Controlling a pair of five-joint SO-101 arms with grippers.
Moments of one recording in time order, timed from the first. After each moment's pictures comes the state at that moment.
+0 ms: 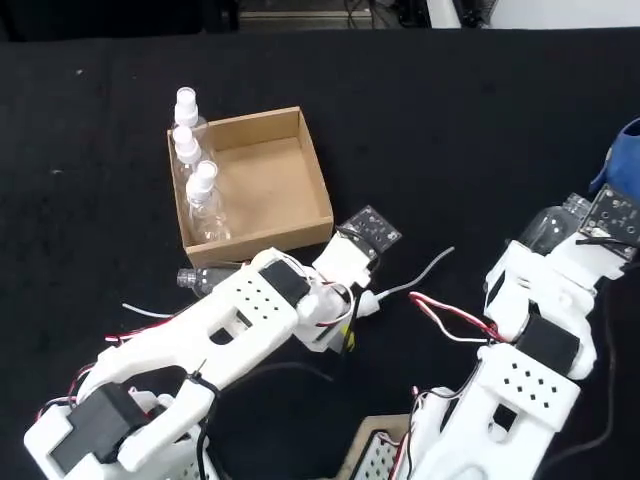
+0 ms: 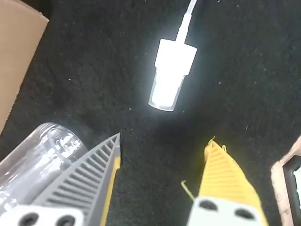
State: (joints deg) left arm 39.6 -16.0 40.3 53.1 -4.6; right arm 33.1 -60.9 59.3 55.5 -5.6
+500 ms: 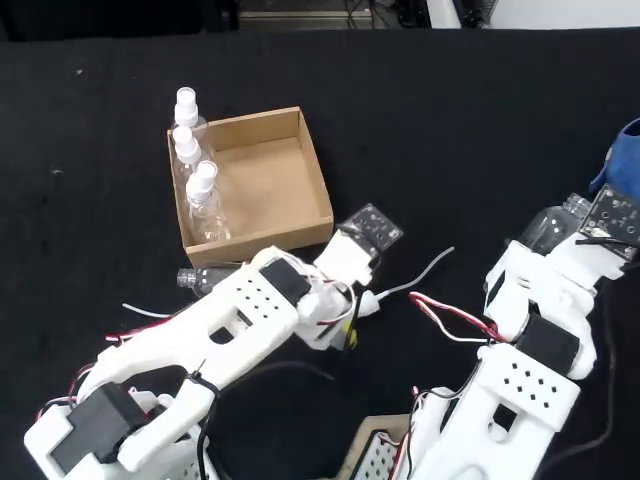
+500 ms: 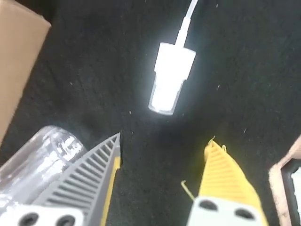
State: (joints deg) left arm 39.6 -16.0 39.4 53.1 -4.6; right arm 33.1 -60.9 59.3 55.5 -5.6
